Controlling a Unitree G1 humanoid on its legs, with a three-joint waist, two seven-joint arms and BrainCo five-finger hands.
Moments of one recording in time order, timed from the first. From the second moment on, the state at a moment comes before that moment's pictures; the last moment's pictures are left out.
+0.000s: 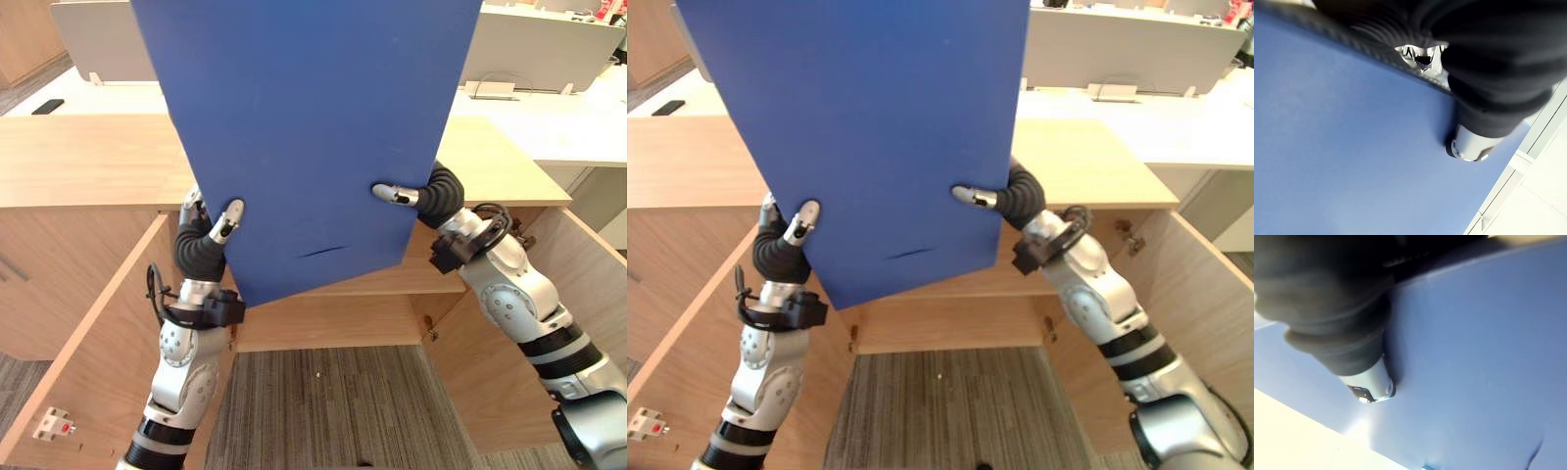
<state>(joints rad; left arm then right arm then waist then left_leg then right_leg) -0.09 0.30 -0.19 -0.32 -0.60 -0.37 0.02 -0.55 -0.73 0.37 -0.09 0.99 -0.10 0.28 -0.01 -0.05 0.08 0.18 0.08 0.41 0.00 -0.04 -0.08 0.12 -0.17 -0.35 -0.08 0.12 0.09</state>
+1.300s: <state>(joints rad) 0.05 0.16 0.08 1.08 -0.23 -0.08 -0.20 -0.16 -0.81 0.57 -0.12 -0.06 -0.10 0.67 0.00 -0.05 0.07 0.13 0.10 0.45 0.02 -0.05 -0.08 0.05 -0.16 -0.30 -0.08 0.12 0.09</state>
